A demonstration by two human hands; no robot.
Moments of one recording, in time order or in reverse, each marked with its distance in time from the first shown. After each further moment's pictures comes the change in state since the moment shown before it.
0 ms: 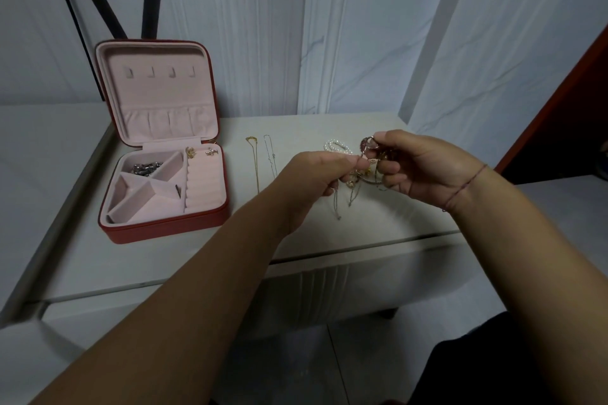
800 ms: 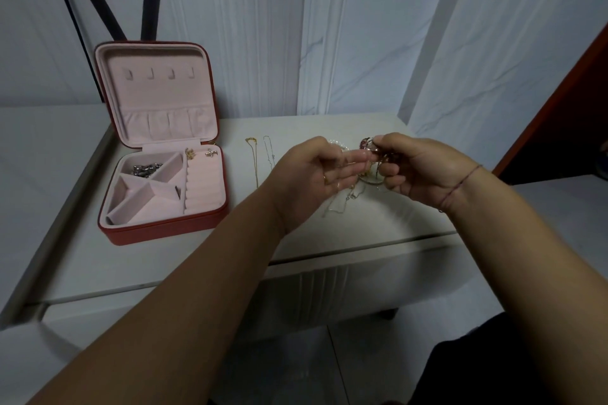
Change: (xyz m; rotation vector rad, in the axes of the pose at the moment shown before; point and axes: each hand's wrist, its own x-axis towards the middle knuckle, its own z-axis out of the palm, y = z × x) left_hand -0.004 0.013 0.000 -0.565 -0.151 -0.095; right_hand 0.004 0.002 -0.002 -0.024 0.070 0.028
